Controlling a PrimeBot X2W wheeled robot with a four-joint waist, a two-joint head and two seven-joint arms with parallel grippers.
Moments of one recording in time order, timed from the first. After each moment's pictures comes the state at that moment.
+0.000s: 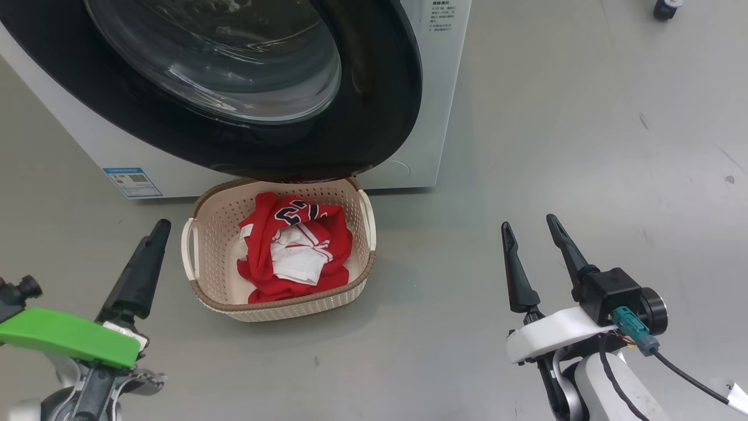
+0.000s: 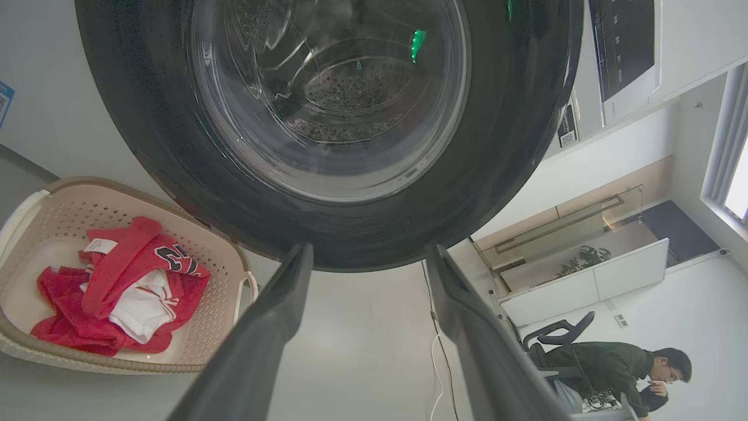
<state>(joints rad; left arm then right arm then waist) -0.07 0.05 0.12 -0.12 -1.26 -0.12 0.41 -0.13 -0.06 0.33 0.18 0.29 -0.11 -0.25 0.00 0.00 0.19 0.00</state>
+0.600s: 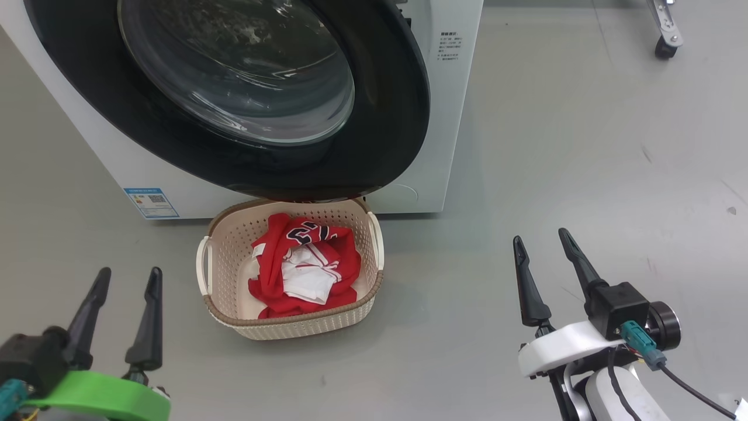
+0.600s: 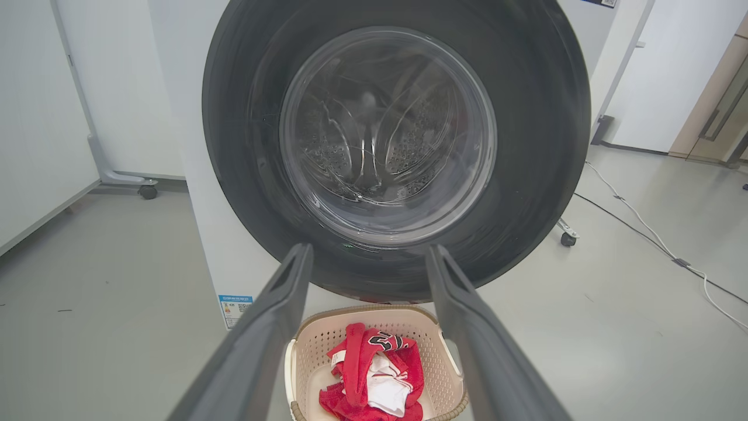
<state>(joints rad) 0.08 0.20 -0.02 -0.16 -0.53 -0.12 0.00 -0.09 -0.07 0.30 0.17 0.25 -0.11 -0.25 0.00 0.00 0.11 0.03</state>
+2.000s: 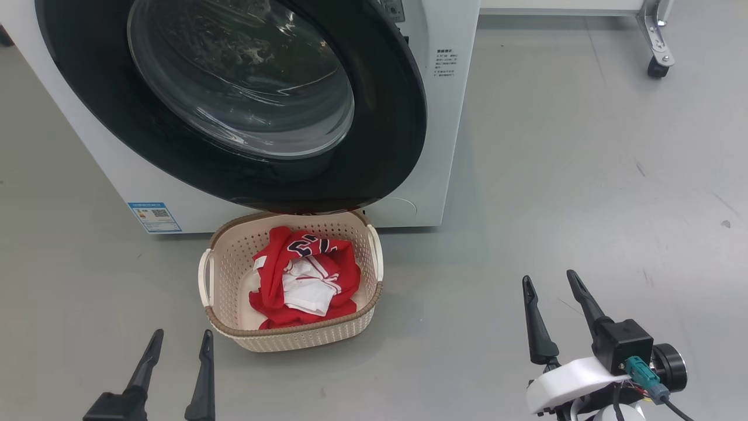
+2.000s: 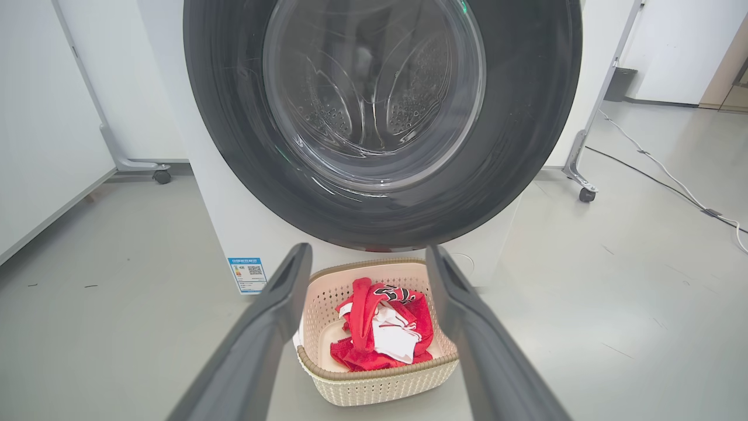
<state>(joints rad) 0.19 0.12 -0.14 -0.02 -0.31 0.04 -0.18 0.02 -0.06 0.27 0.17 0.25 -0.12 -0.25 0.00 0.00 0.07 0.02</state>
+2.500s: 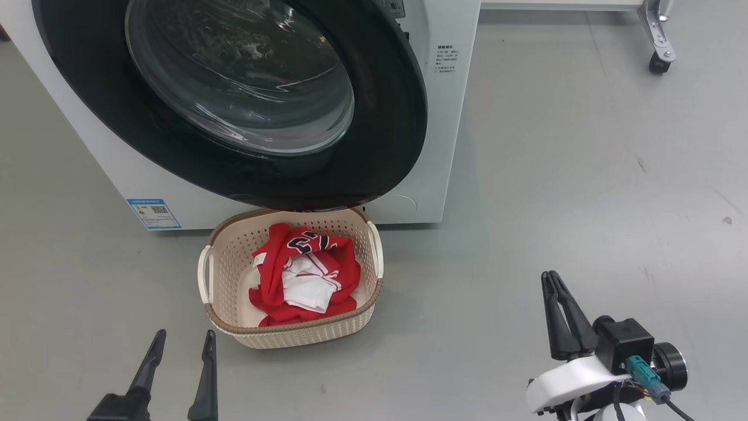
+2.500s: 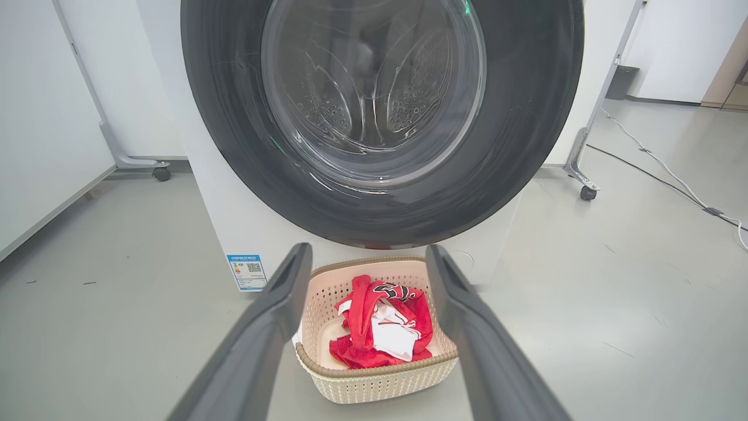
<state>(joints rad) 0.19 0.11 -0.14 -0.01 -0.31 0.05 -0.19 0.02 -0.06 0.27 0.16 0.24 -0.12 -0.25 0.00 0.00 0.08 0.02</state>
